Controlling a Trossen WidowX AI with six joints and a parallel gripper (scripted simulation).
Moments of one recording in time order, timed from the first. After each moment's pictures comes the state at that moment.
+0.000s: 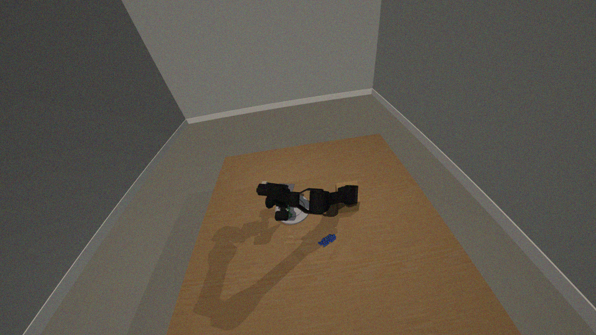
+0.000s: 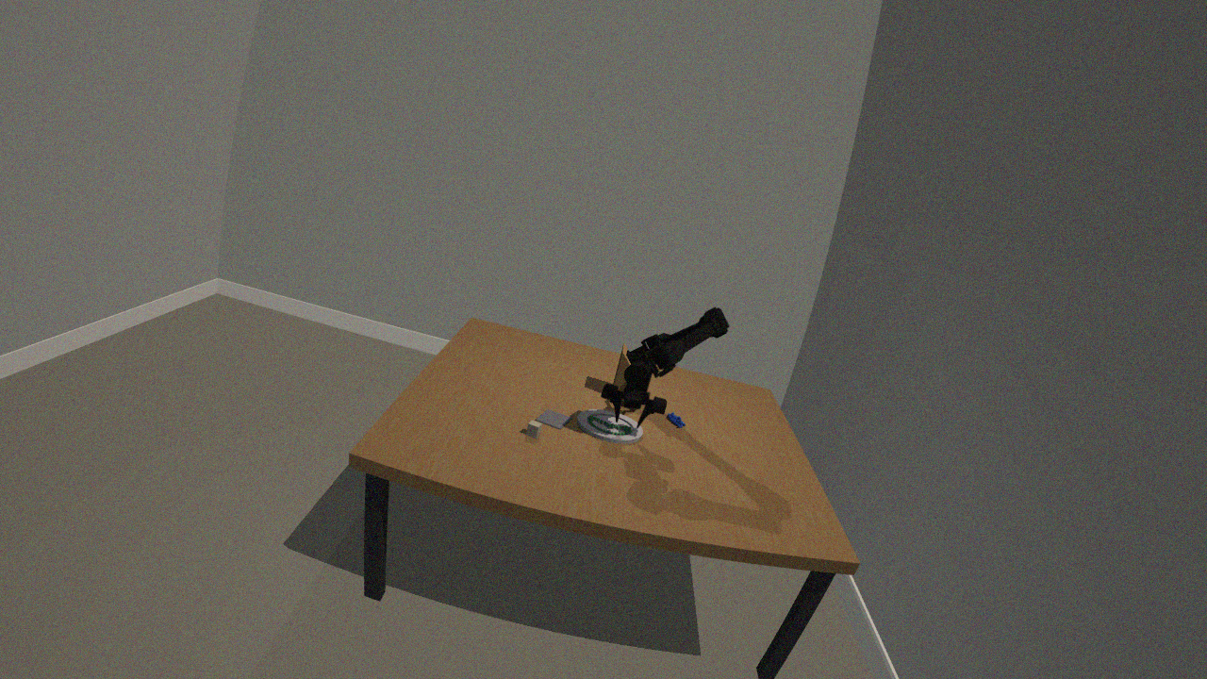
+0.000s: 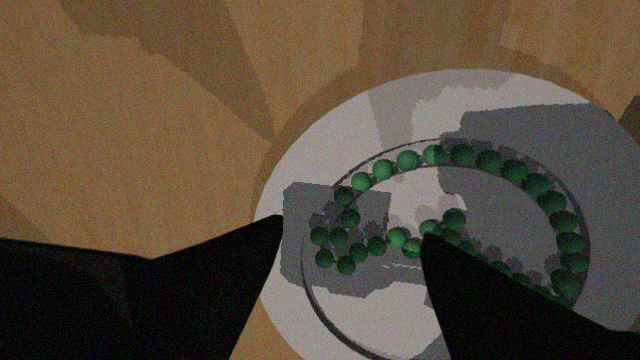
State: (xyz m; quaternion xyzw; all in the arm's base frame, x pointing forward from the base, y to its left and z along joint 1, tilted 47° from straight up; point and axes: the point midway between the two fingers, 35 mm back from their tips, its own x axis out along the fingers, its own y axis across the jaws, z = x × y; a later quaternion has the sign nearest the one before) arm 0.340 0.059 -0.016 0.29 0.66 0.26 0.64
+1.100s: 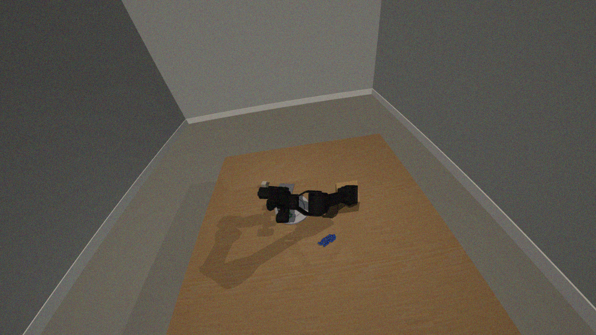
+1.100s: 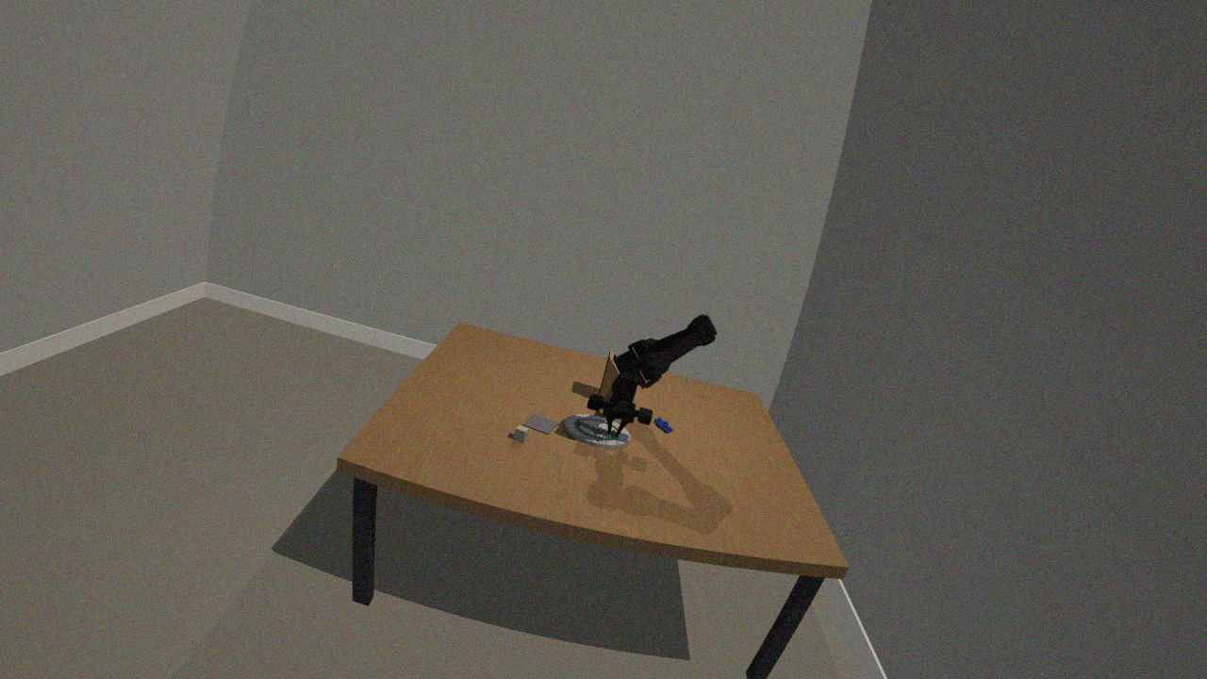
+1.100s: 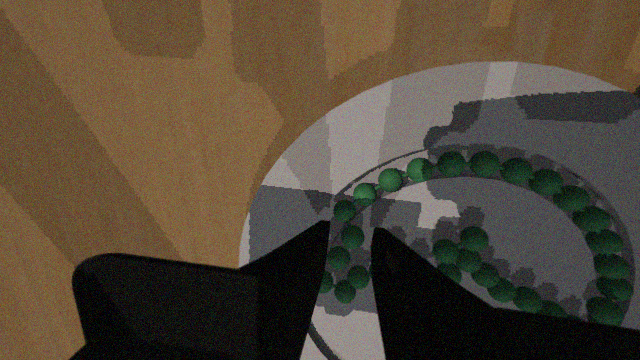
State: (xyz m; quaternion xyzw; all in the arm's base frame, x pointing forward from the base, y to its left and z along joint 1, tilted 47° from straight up) arm 0.340 0.074 -0.028 0.29 0.66 0.27 0.64
